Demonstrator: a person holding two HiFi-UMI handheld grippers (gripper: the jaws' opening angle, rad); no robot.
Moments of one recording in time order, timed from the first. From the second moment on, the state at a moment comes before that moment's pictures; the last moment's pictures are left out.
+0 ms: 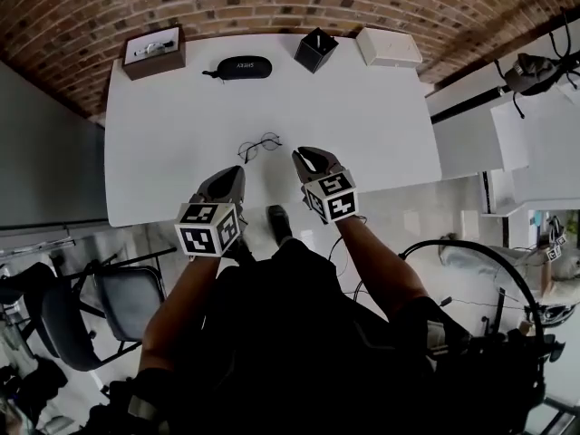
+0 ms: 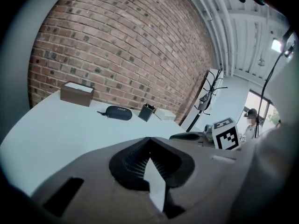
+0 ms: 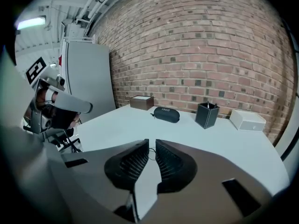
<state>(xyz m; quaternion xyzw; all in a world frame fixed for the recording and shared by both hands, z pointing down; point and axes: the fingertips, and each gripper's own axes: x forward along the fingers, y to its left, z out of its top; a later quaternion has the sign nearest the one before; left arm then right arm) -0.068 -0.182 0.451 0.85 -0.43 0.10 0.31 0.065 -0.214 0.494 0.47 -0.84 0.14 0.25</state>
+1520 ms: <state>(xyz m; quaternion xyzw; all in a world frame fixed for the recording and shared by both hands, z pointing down) -0.046 -0.228 0.636 0.75 -0.47 0.28 0.36 0.054 -0.270 0.640 0.33 -0.83 0.17 0.41</state>
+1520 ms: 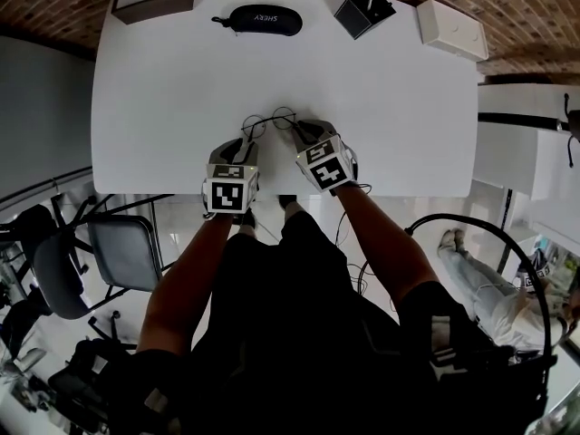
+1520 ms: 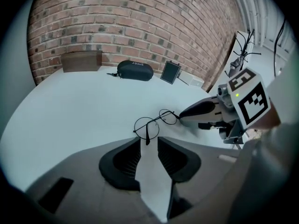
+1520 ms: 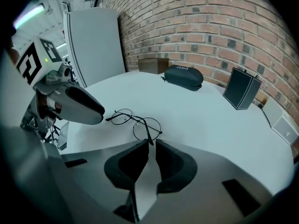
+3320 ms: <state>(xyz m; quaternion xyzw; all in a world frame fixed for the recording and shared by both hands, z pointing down) -0.039 -0.234 0.643 0.76 -0.46 0.39 0.25 0.050 -0.266 0.619 0.32 -0.86 0.12 0.38</state>
